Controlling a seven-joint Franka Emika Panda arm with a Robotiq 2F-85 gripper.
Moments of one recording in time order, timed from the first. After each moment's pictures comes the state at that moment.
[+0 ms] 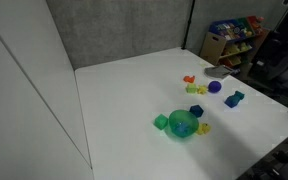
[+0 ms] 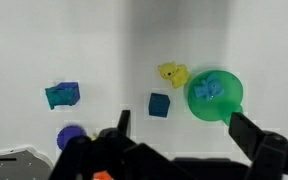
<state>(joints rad) 0.00 -0.36 -0.02 -2.48 0.01 2.13 0.03</state>
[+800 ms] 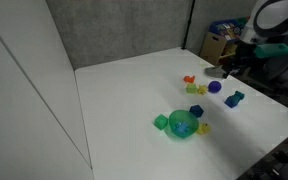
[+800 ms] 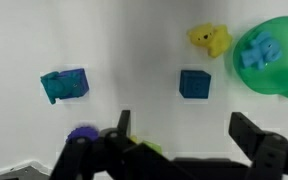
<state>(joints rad) -0.06 0.17 -0.08 -2.20 0.05 2.35 0.03</state>
